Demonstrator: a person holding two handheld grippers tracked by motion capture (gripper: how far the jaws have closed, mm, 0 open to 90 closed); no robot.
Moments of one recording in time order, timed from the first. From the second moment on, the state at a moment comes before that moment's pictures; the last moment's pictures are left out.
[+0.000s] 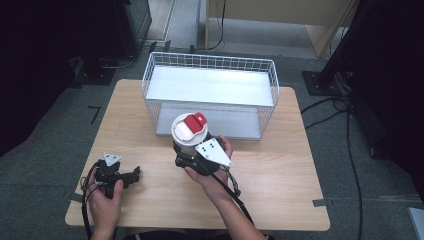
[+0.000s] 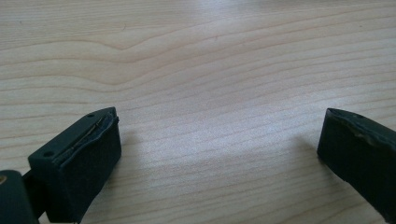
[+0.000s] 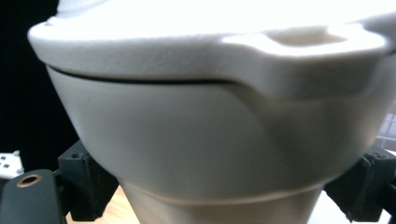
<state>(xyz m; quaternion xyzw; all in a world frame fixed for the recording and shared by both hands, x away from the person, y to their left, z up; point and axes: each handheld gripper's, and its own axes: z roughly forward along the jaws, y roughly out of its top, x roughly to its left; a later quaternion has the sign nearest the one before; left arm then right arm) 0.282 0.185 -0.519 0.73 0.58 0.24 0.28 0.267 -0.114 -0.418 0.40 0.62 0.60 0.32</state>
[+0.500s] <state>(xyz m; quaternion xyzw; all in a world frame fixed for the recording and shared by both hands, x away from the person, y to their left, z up) 0.282 0.185 -0.519 0.73 0.58 0.24 0.28 0.280 -0.134 -0.385 0.40 0.60 0.60 0.35</state>
